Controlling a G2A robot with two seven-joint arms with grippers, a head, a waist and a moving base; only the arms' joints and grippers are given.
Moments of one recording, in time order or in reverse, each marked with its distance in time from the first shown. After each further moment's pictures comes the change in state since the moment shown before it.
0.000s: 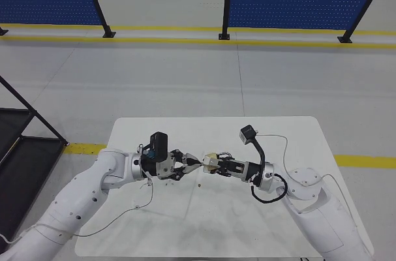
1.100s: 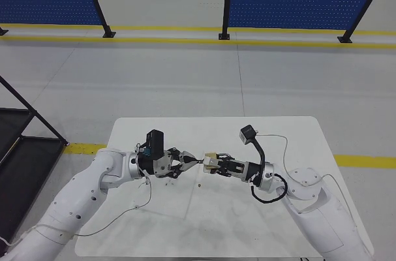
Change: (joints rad) left arm 0.019 -0.023 -0.044 0.023 -0.002 -0.028 -0.005; right arm 0.000 0.000 0.000 0.000 0.000 0.000 0.000
